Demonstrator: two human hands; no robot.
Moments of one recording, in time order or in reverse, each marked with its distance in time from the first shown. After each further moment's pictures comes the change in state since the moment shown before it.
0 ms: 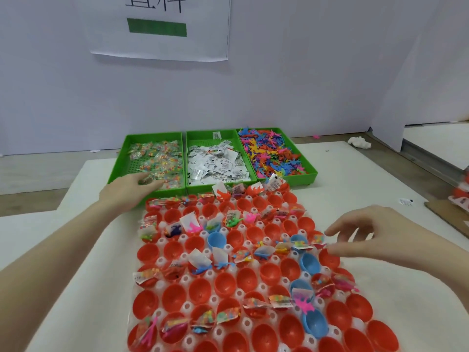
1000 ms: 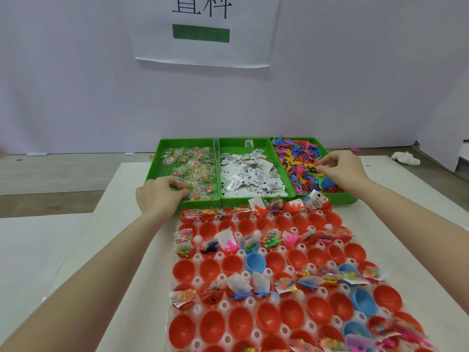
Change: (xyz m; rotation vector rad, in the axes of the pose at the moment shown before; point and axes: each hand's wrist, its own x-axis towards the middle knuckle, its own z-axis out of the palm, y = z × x) left_hand 0.013 0.001 0.016 -0.202 0.350 -0.073; right_hand 0.209 -0.012 0.008 0.030 0.514 -0.022
